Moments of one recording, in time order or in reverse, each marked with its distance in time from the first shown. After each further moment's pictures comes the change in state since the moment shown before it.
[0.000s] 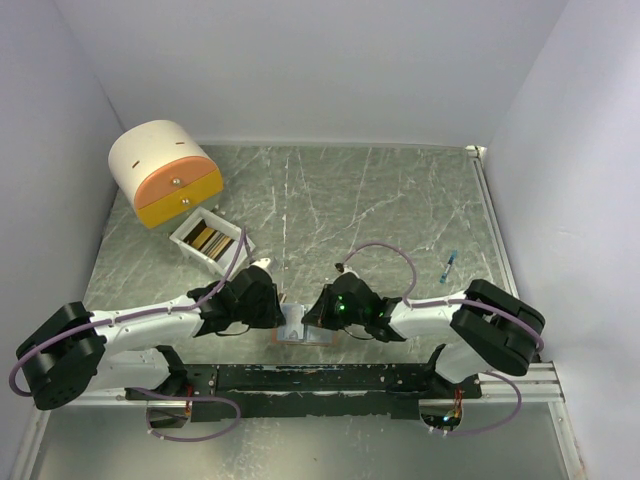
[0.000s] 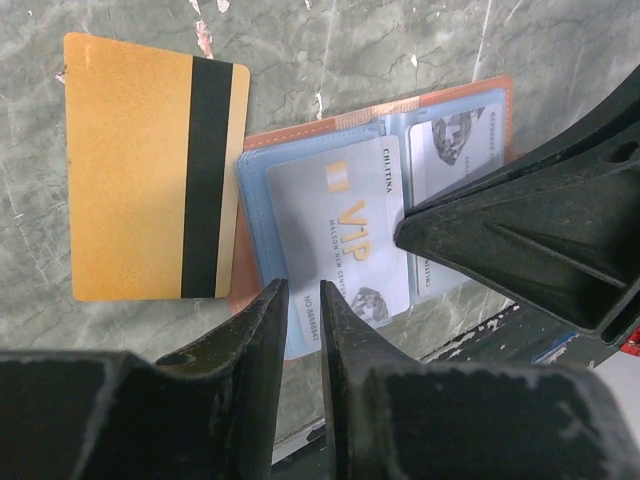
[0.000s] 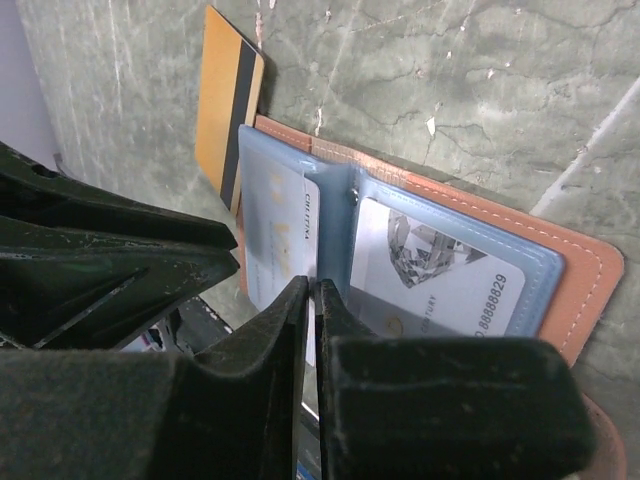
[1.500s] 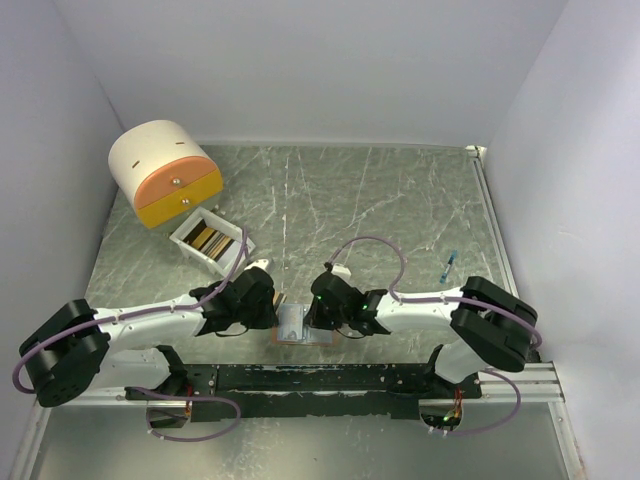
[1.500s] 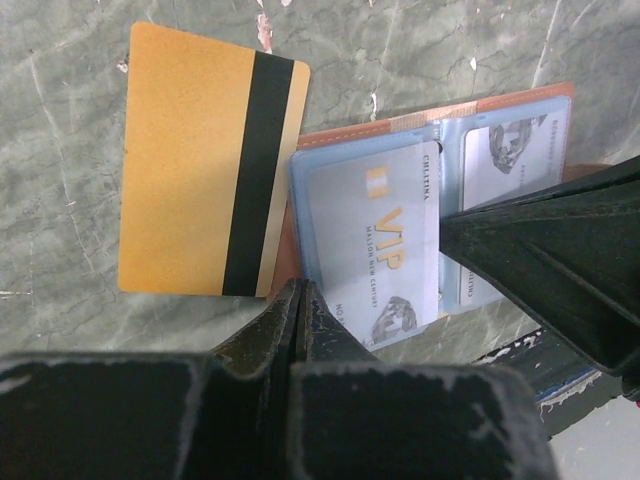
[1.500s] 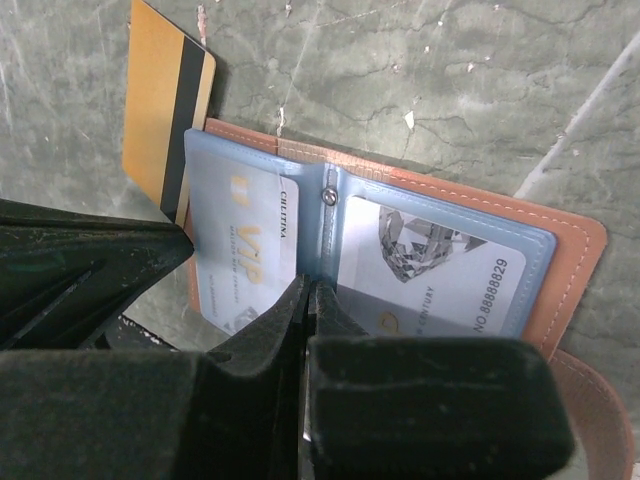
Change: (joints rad) left arm -0.001 0.022 0.005 -0.045 -0.057 -0.003; right arm 0.085 0.029 0.185 -0.347 0.165 -0.040
